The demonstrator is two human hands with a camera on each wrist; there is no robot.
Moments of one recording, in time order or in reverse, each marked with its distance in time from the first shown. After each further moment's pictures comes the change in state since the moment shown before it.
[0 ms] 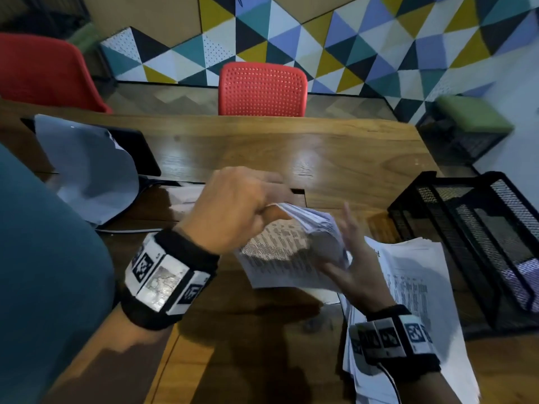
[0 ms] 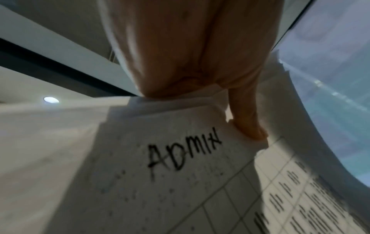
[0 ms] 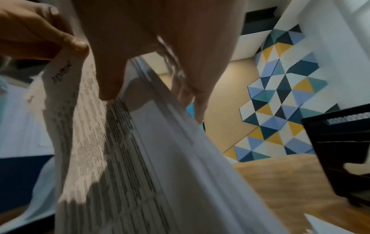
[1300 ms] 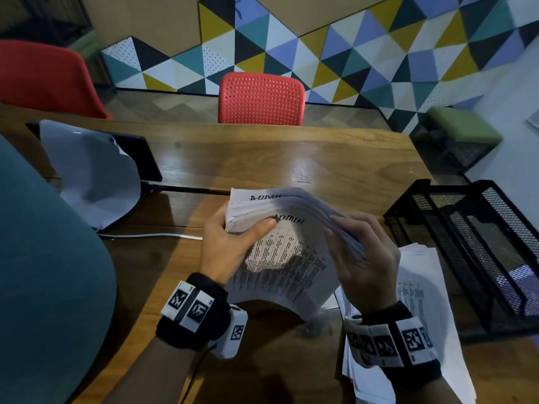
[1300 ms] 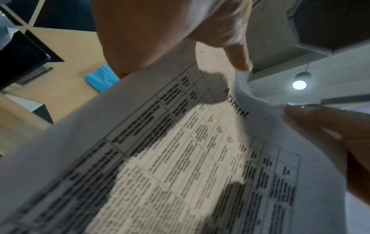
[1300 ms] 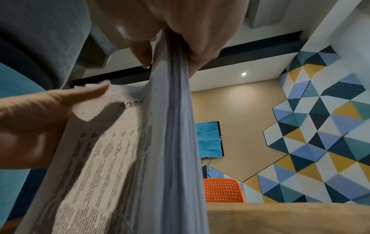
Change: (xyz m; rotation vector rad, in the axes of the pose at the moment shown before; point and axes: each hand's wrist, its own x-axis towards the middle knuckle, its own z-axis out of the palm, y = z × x) left_hand -0.051 0.001 0.065 -1.033 0.510 -0.767; right_hand 0.005 -0.051 0.000 -0.176 0.407 -0.479
